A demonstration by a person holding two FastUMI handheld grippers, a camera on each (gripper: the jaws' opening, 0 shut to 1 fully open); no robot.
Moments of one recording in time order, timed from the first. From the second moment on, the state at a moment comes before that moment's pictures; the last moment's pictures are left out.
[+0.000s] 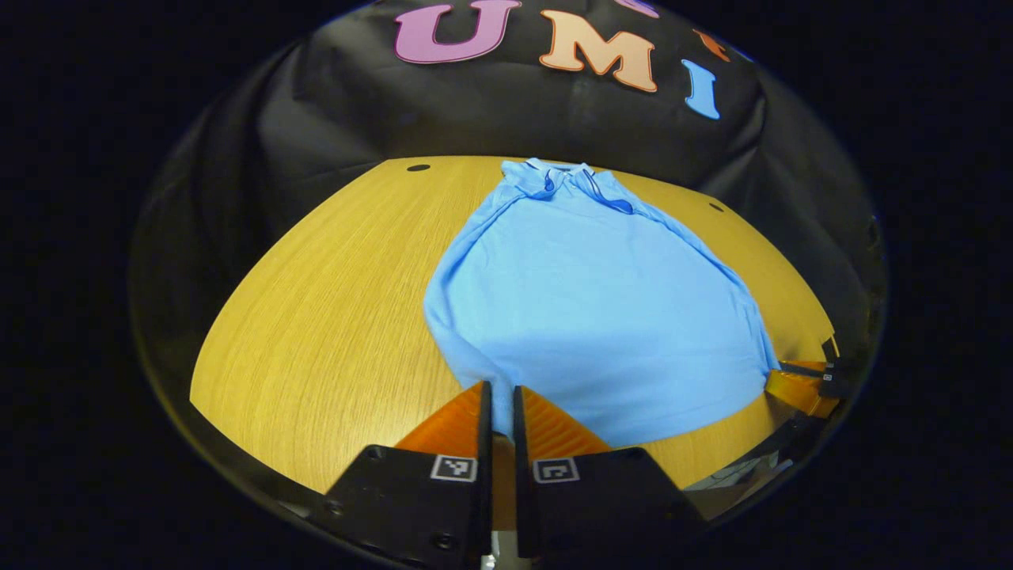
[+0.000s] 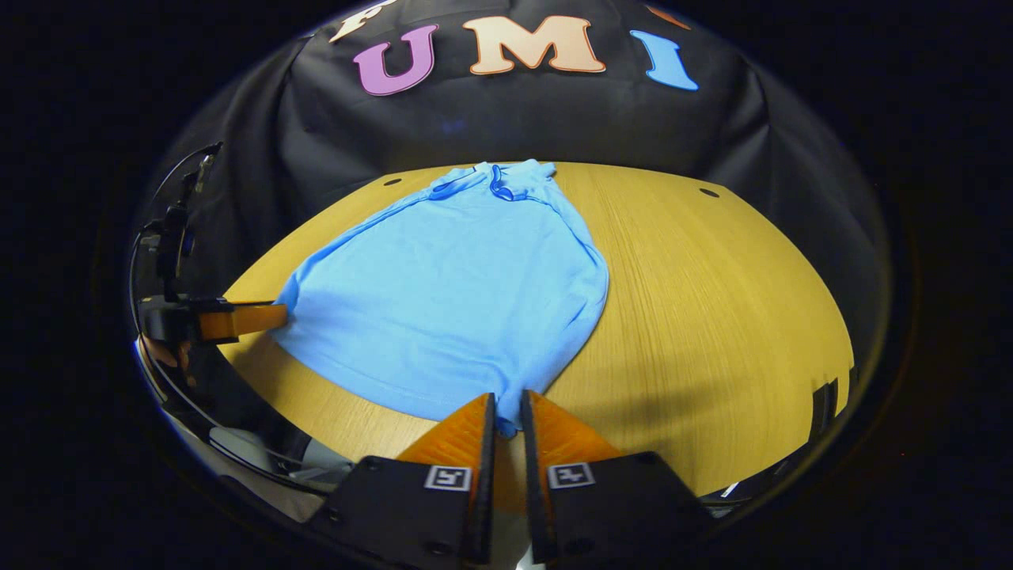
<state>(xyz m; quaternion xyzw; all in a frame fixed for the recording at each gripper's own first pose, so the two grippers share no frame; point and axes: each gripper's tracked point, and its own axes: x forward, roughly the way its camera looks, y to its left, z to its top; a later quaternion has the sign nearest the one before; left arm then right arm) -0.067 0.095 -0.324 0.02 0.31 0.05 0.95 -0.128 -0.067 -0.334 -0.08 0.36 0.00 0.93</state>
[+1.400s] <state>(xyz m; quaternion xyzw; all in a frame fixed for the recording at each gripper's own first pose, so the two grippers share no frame) 0.160 0.096 -0.151 -0.04 0.14 0.01 0.99 0.131 -0.067 -0.186 -0.10 0.18 -0.03 0.98</state>
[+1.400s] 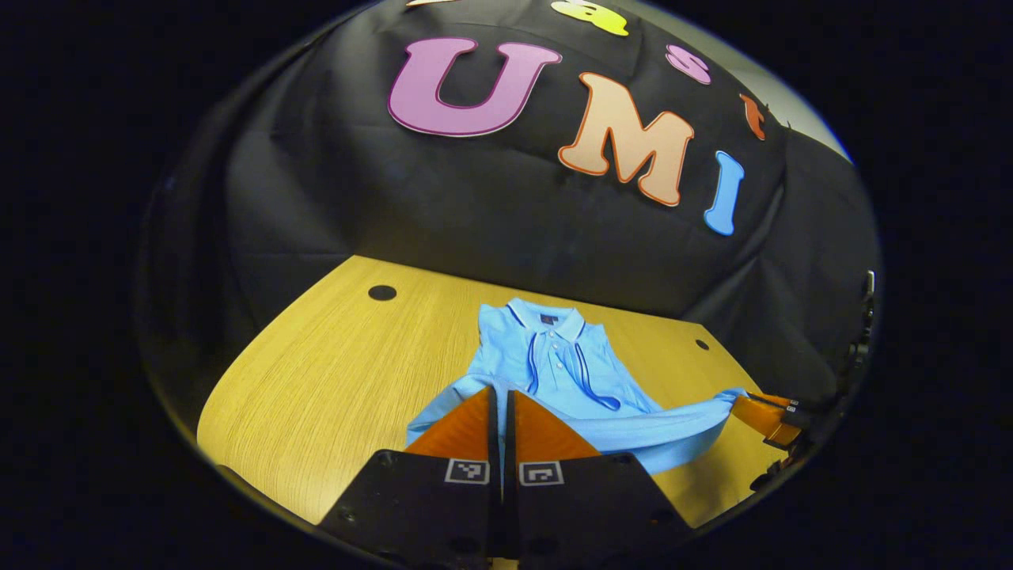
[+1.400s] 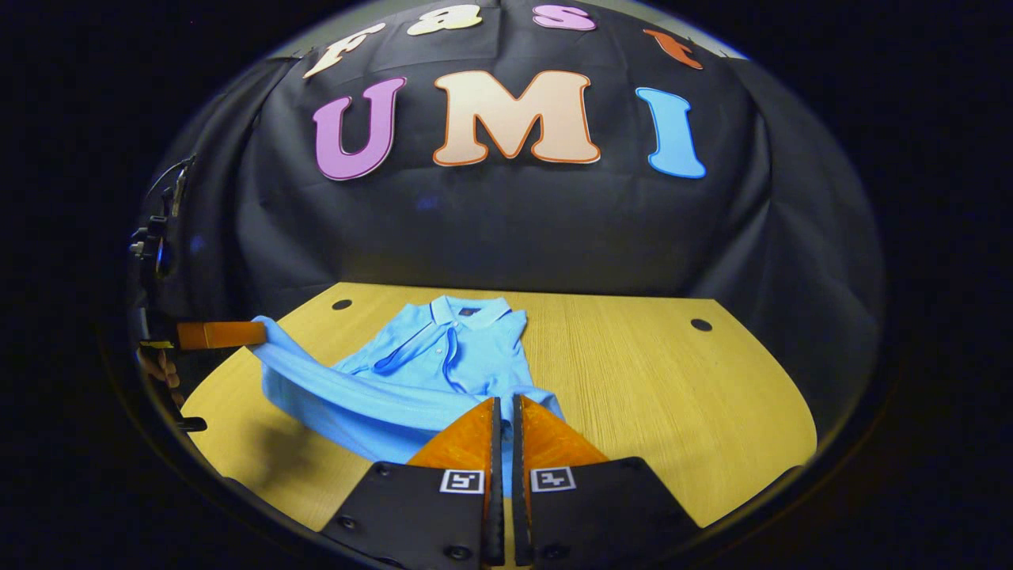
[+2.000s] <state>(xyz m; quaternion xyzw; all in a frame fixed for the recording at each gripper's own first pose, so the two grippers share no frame) 0.354 0.120 -0.170 -0.04 0.15 0.07 0.98 0.331 -0.110 -0.221 -0.12 0.18 -0.01 0.98</state>
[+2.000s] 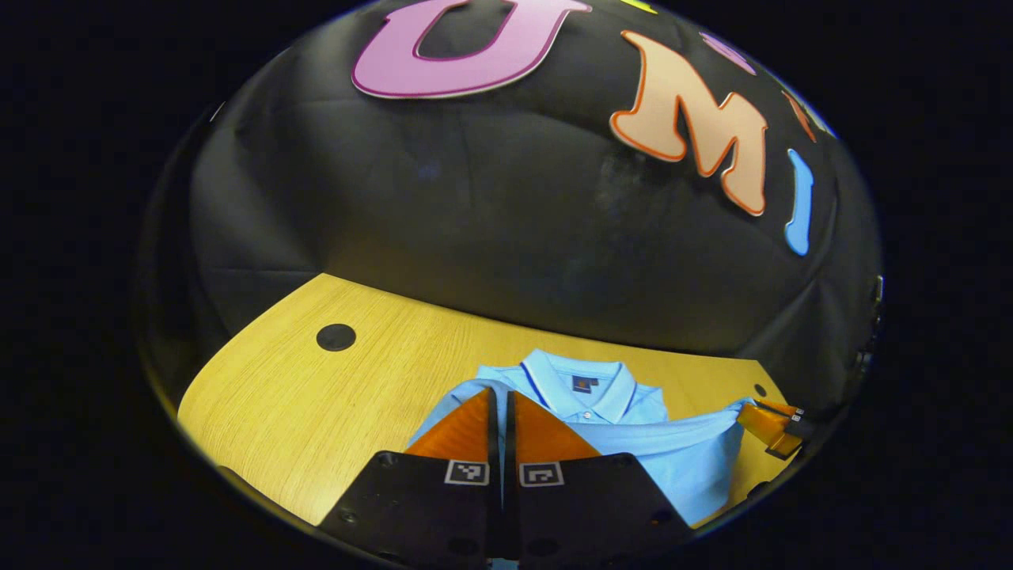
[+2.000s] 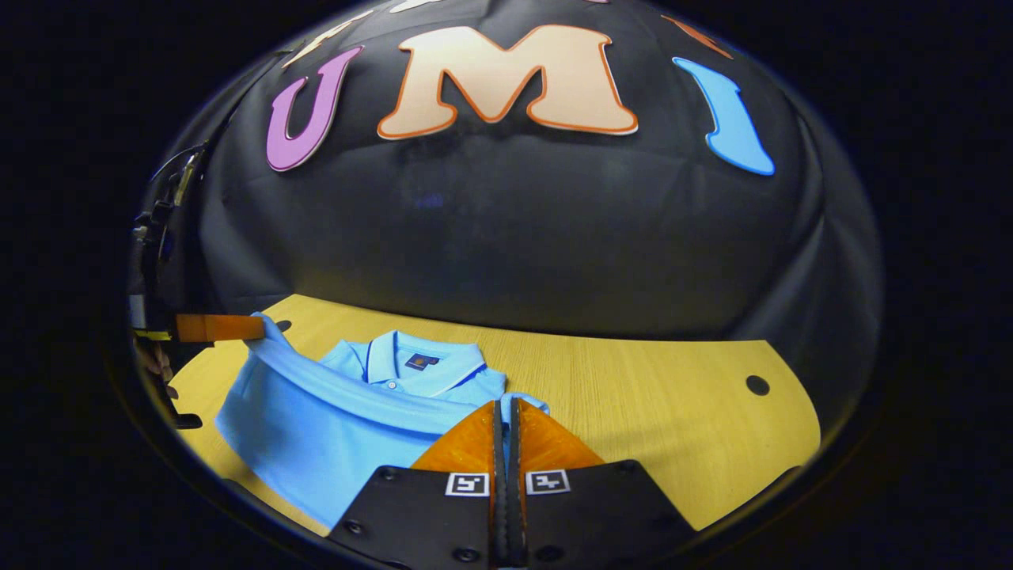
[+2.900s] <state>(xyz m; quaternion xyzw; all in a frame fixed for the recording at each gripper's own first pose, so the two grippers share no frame) 0.164 0.114 -0.137 -0.04 0.19 0.07 0.98 0.172 -0.072 -0.151 -0.04 0.19 -0.01 0.98</state>
